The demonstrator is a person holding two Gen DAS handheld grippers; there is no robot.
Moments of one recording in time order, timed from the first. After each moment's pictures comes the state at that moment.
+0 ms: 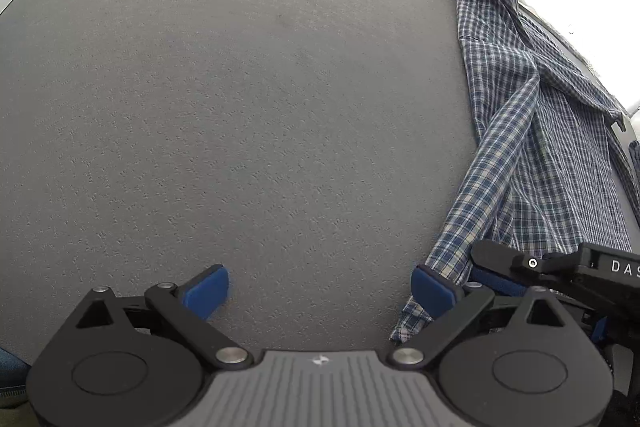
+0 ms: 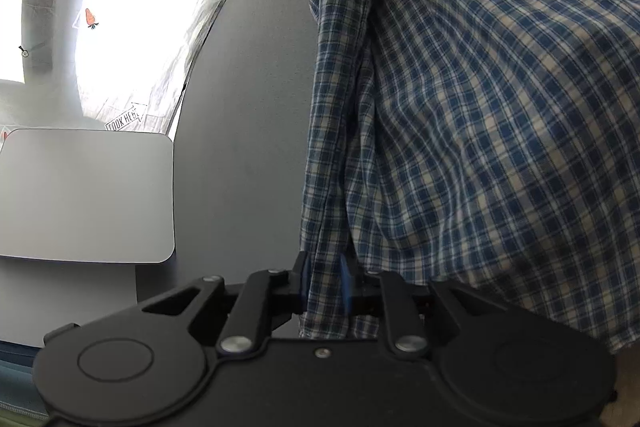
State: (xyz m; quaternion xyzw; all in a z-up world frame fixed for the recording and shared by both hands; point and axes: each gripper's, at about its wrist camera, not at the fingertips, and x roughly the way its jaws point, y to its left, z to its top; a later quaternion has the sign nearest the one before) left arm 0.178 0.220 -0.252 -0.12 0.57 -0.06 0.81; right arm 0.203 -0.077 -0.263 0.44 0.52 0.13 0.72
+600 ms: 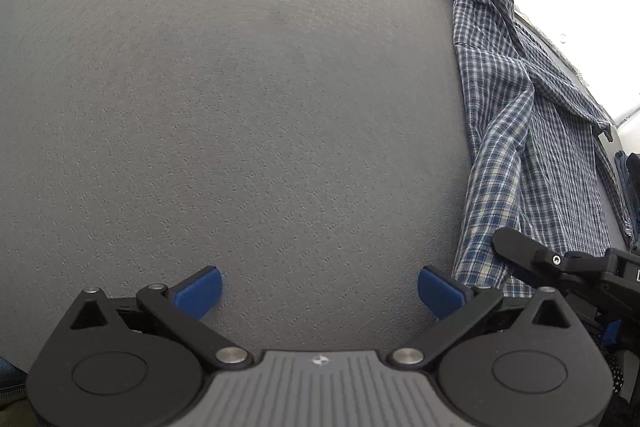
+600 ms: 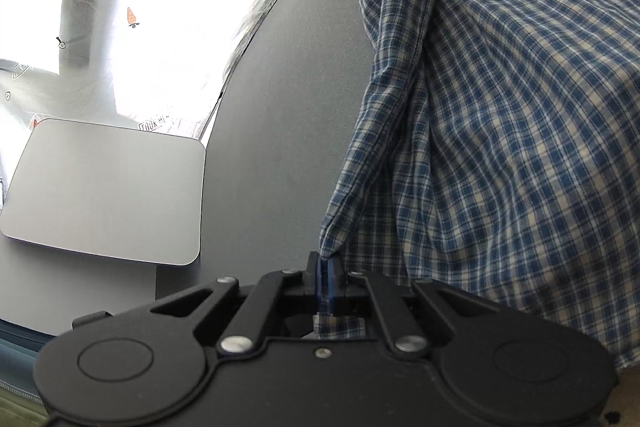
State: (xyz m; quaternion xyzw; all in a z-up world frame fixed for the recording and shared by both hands) left arm 0.186 0.223 -0.254 -0.15 0.57 -0.06 0.81; right arm 0.200 -0.072 -0.237 0.43 0.46 0.17 0.75
